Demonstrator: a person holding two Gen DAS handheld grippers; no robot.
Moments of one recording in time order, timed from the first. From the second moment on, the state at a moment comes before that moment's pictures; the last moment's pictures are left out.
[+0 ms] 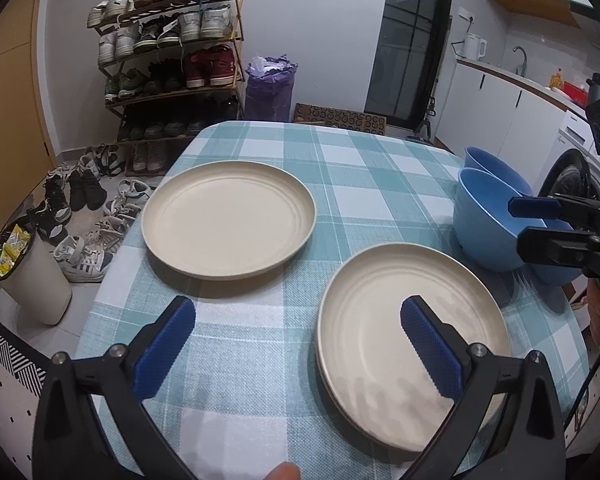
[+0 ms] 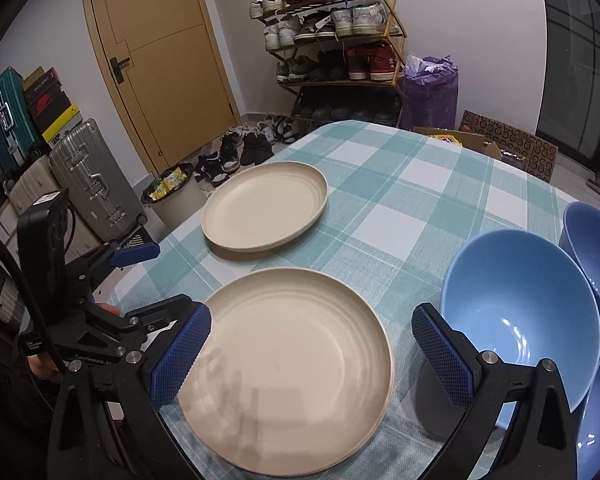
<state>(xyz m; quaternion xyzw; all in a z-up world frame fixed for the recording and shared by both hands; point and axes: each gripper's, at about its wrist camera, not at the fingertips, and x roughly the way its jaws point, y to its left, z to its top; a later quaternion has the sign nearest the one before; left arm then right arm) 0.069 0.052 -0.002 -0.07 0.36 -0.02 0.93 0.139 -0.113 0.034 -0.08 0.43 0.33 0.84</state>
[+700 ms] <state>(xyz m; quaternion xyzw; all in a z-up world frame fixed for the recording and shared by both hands) 0.099 0.084 0.011 -0.09 0.36 0.02 0.93 0.168 -0.095 0.060 -0.06 0.41 0.34 0.85</state>
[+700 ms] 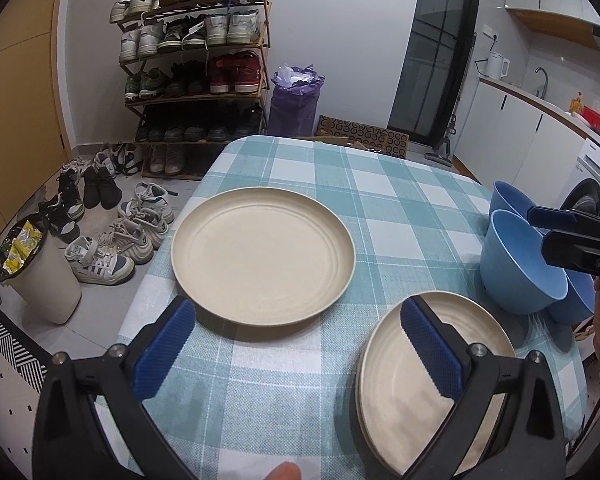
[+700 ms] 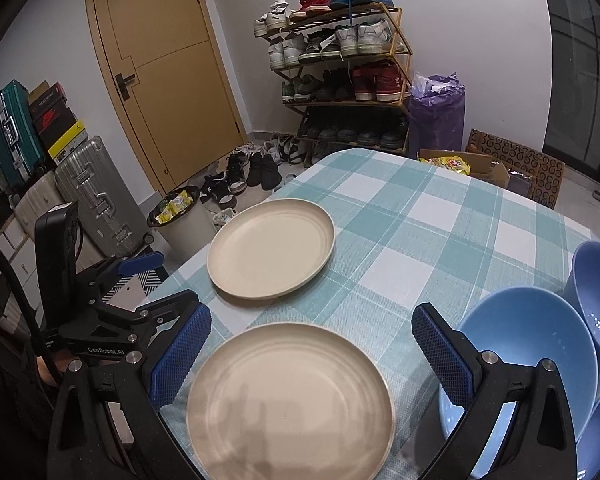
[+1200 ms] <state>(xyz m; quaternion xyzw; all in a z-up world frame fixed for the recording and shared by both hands) 0.122 0.102 0.013 -0.10 0.36 0.02 0.93 0.194 -0.075 0.074 -0.06 0.40 0.33 0.85</state>
